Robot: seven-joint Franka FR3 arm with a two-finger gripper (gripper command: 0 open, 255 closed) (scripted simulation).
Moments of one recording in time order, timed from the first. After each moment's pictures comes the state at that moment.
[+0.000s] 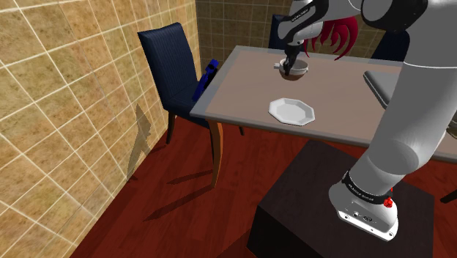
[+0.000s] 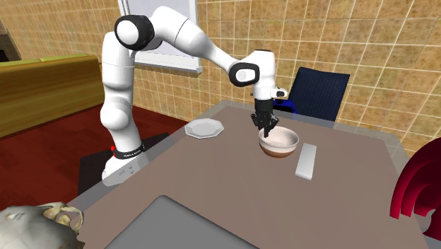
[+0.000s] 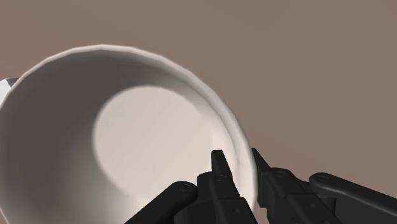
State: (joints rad) arm -0.21 0.26 -0.42 -1.89 -0.01 2.24 -0.71
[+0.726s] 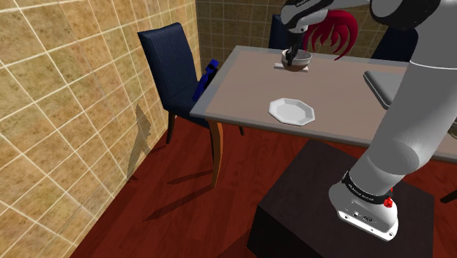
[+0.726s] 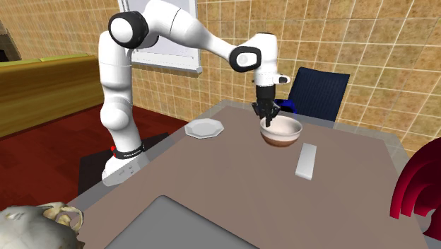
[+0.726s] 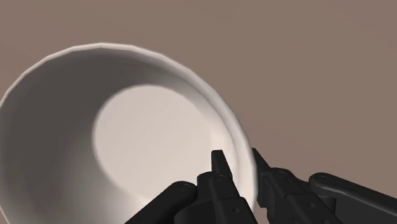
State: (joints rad) arm -0.20 0.21 -0.42 -1.82 -0.04 2.11 -0.71
